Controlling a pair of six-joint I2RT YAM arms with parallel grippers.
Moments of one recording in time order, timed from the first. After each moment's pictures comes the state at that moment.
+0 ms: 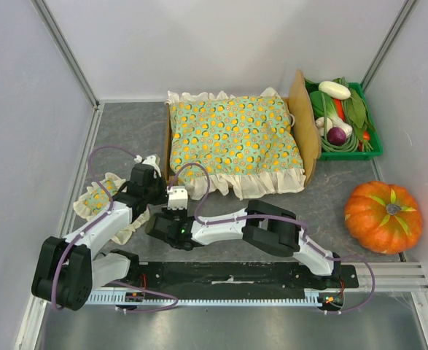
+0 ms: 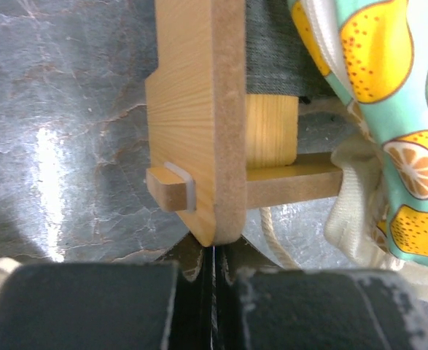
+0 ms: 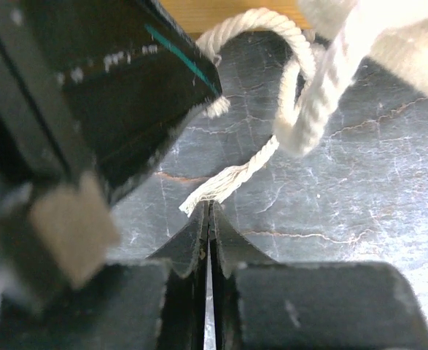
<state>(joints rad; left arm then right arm) -0.30 1.14 0.51 -0.16 0.07 -0.47 1.35 2.26 1.54 -0.18 0.87 1.02</state>
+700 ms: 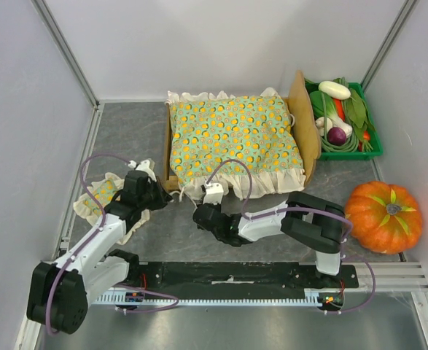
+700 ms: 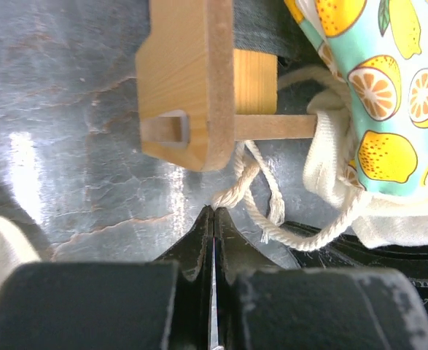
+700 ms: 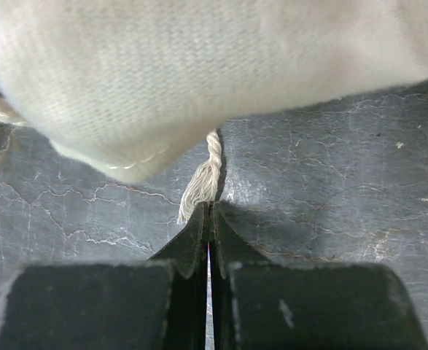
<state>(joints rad) -0.28 0.98 0.45 -0.20 0.13 -0.50 1.23 1.89 0.91 0.29 0.60 0.83</state>
